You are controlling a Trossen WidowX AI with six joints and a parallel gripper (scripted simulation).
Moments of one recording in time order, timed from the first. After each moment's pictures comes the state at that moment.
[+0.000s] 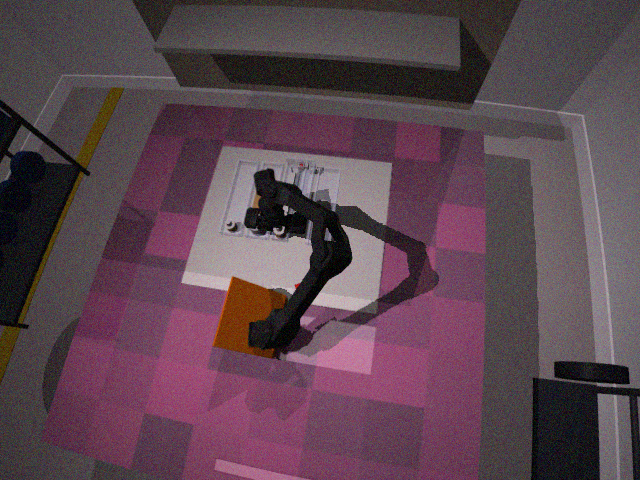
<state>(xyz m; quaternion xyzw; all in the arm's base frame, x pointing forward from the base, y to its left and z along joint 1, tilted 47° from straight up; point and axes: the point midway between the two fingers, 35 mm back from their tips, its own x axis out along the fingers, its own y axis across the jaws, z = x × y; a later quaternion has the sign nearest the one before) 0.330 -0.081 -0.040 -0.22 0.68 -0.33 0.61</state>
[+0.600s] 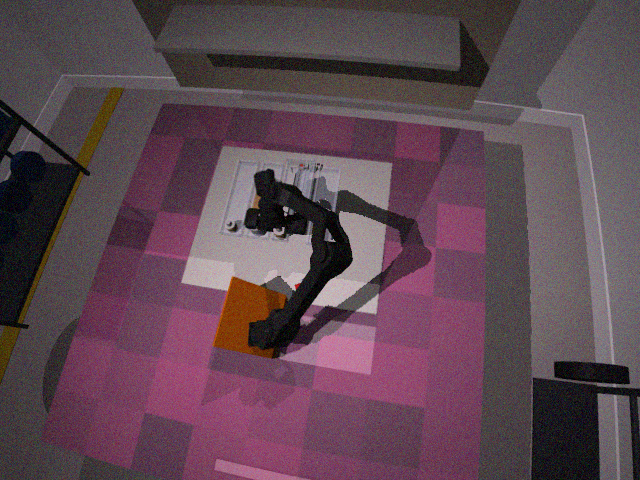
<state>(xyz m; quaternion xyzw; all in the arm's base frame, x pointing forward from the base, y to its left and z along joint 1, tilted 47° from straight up) 0.328 -0.081 -0.040 -0.22 0.68 -0.33 0.61</state>
